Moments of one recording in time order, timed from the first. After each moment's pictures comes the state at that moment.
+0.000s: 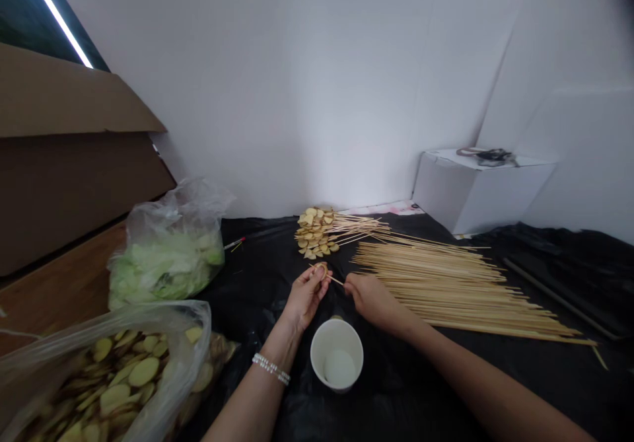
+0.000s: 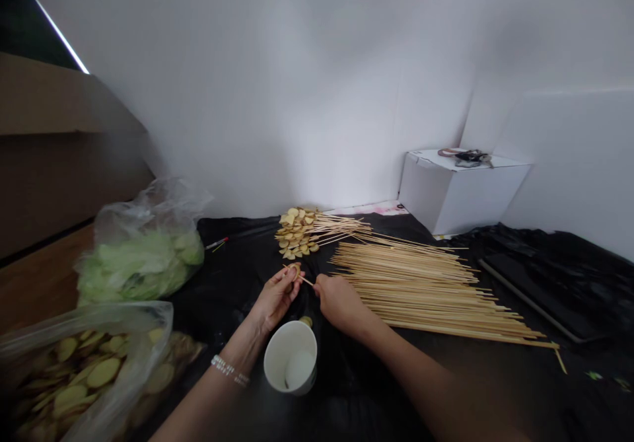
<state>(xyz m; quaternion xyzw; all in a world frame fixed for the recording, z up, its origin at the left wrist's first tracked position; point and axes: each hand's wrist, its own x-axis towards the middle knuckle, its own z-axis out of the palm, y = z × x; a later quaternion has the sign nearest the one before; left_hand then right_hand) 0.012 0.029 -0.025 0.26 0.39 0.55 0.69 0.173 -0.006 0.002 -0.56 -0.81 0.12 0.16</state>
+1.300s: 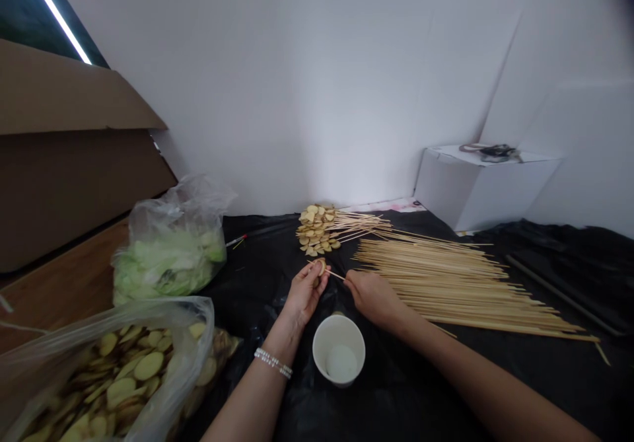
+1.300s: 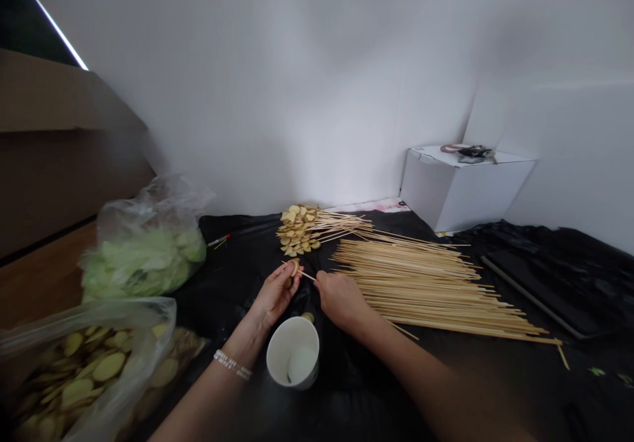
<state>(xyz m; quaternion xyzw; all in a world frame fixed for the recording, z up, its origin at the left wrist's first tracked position) 0.009 0.032 -0.026 0.23 0.40 0.57 0.68 0.170 -0.008 -0.002 -0.57 -0.81 0.04 0.13</state>
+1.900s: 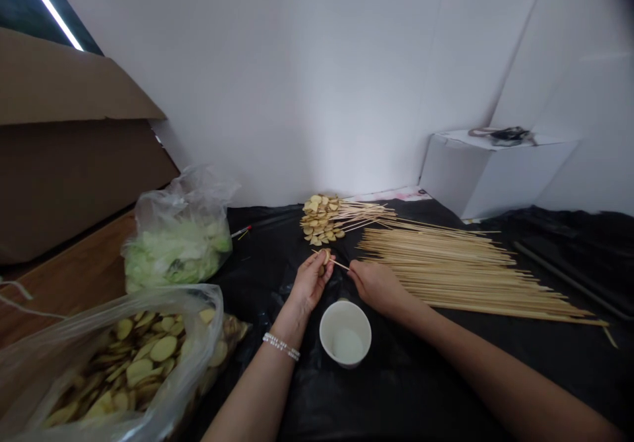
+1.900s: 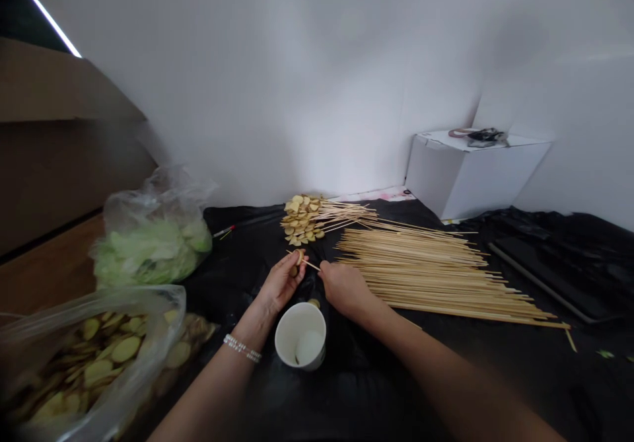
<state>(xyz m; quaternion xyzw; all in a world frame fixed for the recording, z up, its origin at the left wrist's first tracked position) 0.011 0.032 -0.024 0.23 0.40 0.56 0.69 0.168 -0.011 -0.007 -0.56 -0.82 0.02 0.13</state>
